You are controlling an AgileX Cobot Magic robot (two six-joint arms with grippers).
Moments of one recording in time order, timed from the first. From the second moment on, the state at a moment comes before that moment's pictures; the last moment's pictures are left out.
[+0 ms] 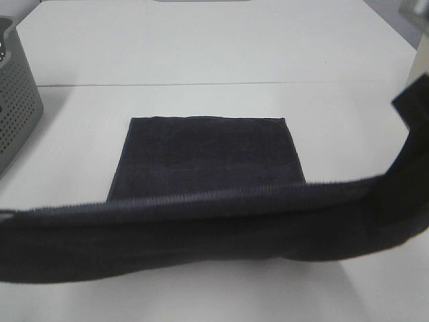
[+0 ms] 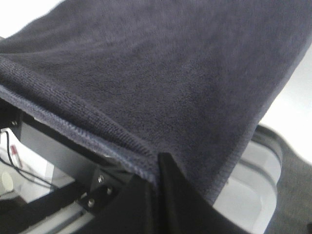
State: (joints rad) left arm -0.33 0.99 -0.80 -0.49 1.16 0.15; right arm 0.35 1.07 -0.87 0.47 1.19 0.03
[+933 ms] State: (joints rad) left arm -0.35 1.45 -0.61 -0.62 1.16 0.25; right arm 0.35 1.52 -0.66 0.50 1.18 -0.01
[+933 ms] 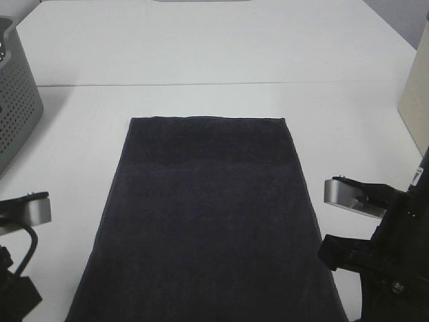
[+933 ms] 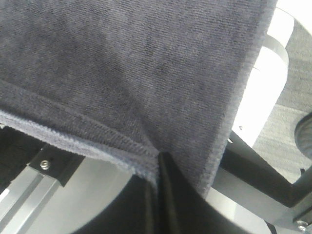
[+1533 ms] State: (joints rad) left arm -0.48 1.69 -0.61 -0.64 1.08 0.29; right arm 0.34 1.69 -0.65 0.47 1.13 -0.07
